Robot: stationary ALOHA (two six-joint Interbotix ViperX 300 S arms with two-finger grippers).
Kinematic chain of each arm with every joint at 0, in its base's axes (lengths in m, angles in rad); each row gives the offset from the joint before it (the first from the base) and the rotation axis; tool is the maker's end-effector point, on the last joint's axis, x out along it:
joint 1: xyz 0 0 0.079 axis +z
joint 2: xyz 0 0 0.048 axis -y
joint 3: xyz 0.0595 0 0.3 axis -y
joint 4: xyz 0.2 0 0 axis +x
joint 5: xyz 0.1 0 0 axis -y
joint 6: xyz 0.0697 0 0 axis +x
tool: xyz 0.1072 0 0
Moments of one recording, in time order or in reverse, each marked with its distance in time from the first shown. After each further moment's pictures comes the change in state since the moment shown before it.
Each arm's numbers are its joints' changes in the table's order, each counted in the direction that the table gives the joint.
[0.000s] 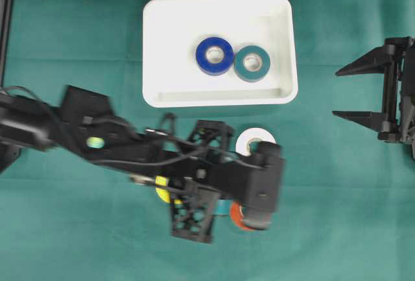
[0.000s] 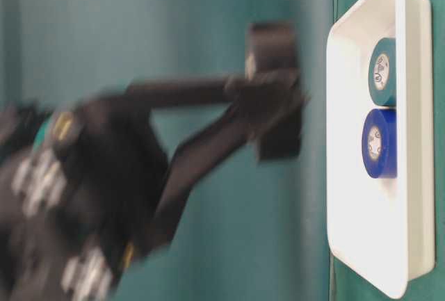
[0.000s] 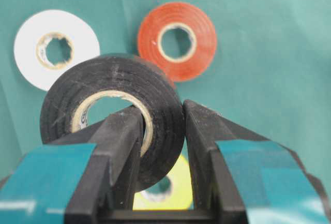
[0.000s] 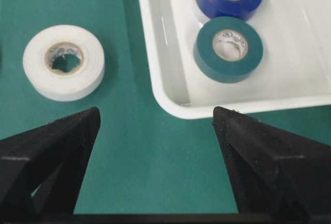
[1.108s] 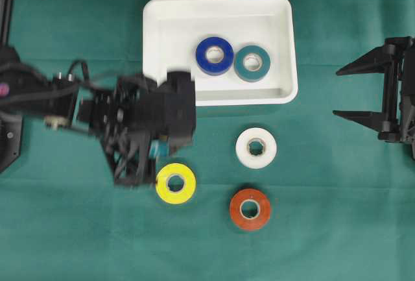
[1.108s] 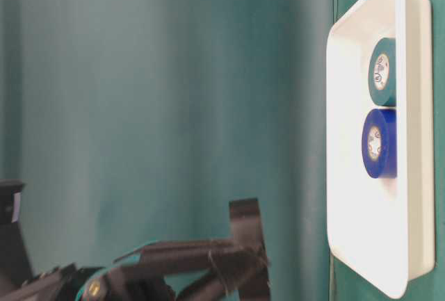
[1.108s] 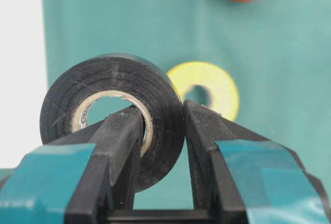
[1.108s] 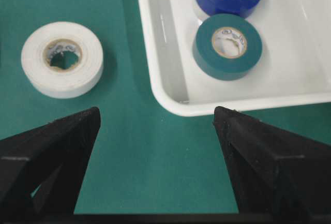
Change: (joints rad) left arm 0.163 0.284 -0.353 -0.003 0.066 -0.132; right arm 0.000 0.000 0.000 0.000 -0.009 -0.003
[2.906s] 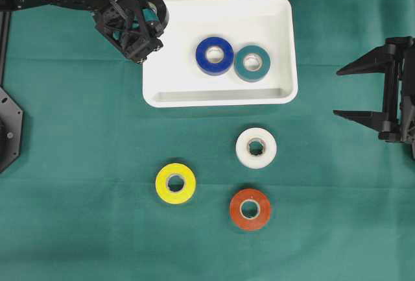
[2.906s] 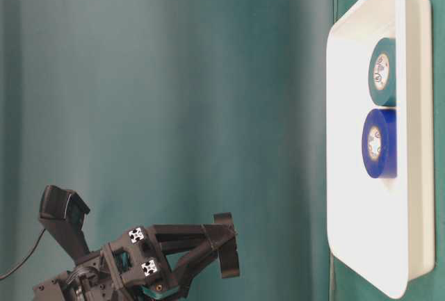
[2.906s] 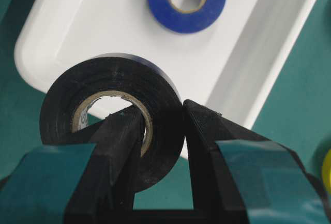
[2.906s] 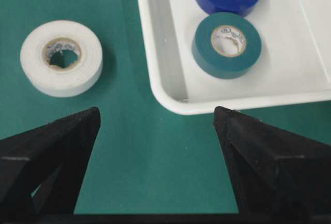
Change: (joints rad) left arm 0.442 0.012 0.000 0.003 -0.023 0.037; right arm 0.000 0.002 -0.002 -0.002 -0.006 0.000
